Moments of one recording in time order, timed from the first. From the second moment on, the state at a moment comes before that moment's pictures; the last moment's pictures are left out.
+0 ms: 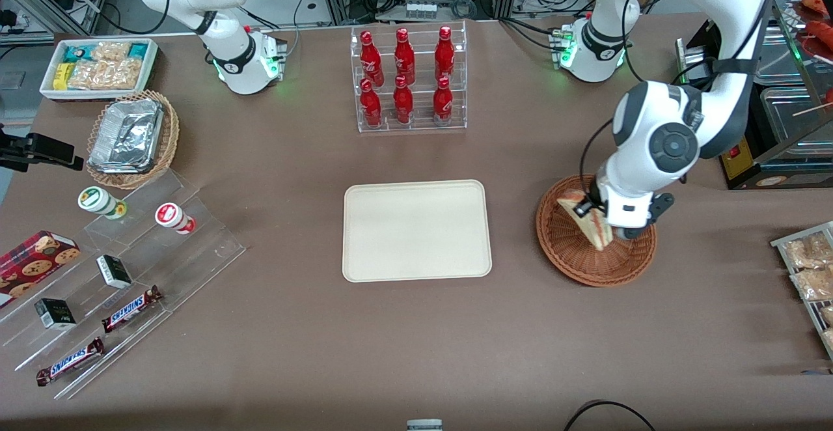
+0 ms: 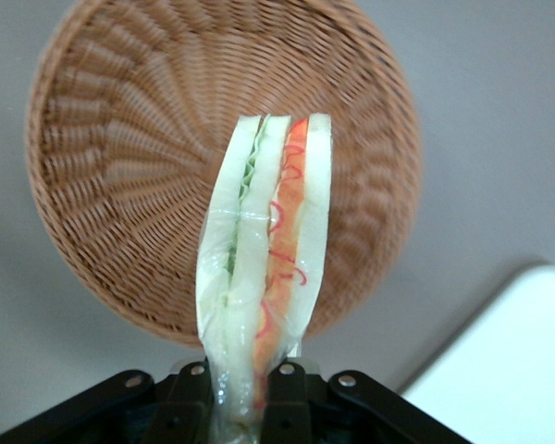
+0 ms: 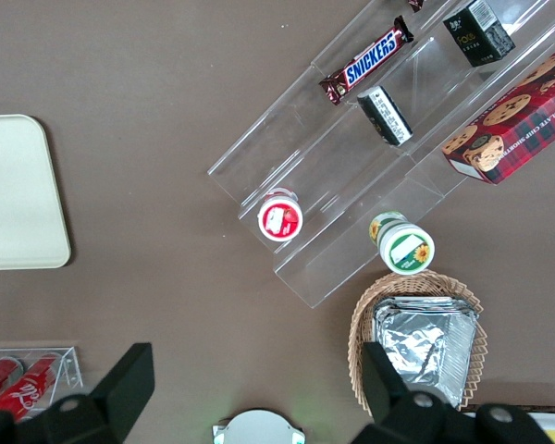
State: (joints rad) arm -0.05 0.18 -0.26 -2.02 0.00 2.07 -0.92
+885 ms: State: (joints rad) arm -0.34 0.56 -0.41 -1.62 0.09 2.06 -0.96
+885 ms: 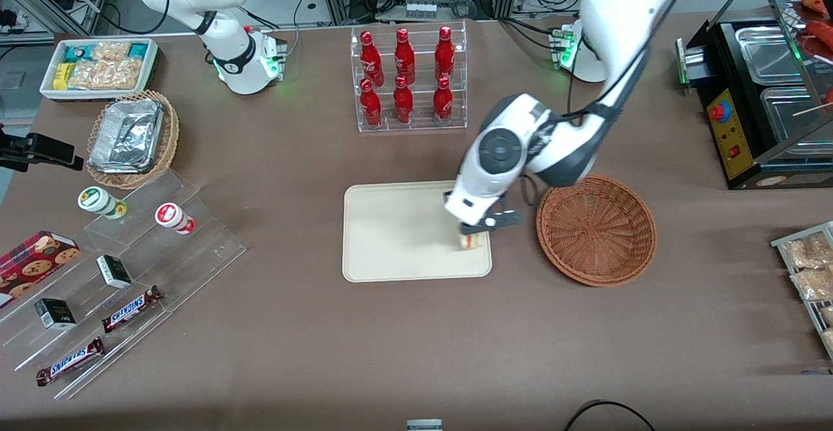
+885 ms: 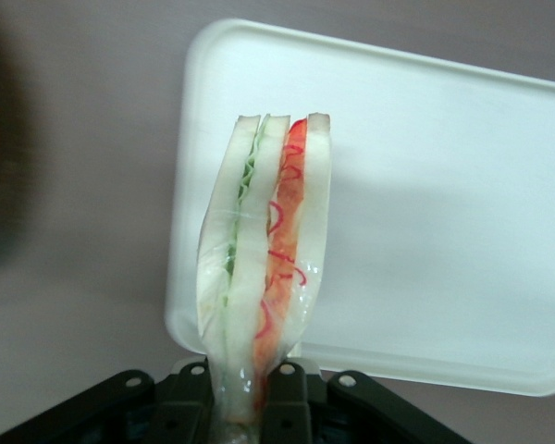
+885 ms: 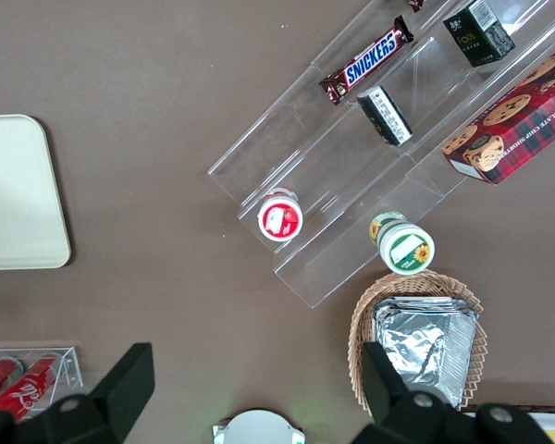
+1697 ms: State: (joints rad) arm -0.51 0.83 -0.41 -1.33 0.21 2.06 -1.18
